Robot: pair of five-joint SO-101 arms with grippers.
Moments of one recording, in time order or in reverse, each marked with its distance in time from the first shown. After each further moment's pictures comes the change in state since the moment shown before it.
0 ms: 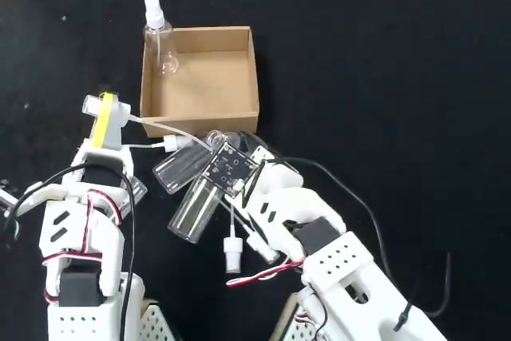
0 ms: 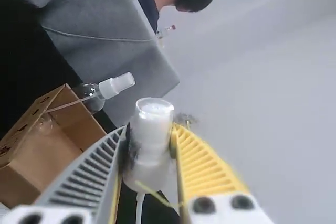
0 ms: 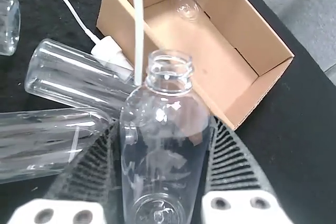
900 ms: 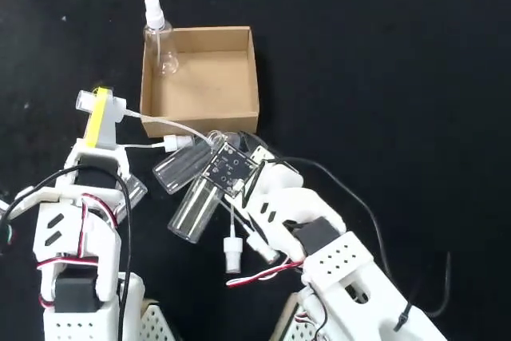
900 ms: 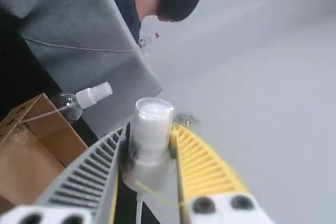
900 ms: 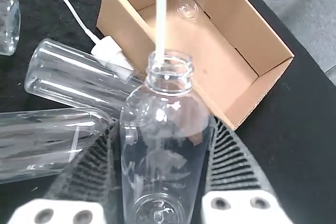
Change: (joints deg) left arm 0.0 0.1 -3.9 0.0 1.1; right arm 0.0 0.0 0.0 0.0 0.0
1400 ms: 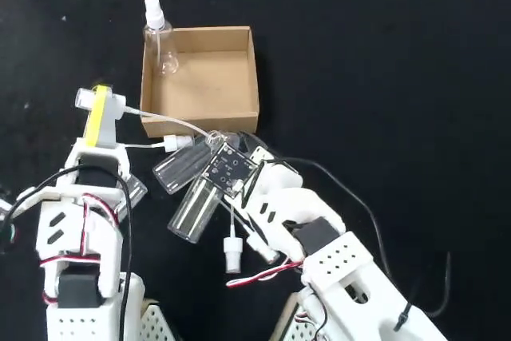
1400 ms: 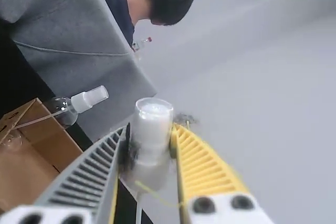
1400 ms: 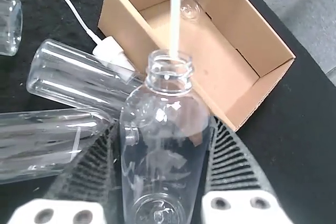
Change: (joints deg) left arm 0.0 -0.2 3.3 -5.3 0.0; right arm -0.3 0.0 0.0 0.0 0.0
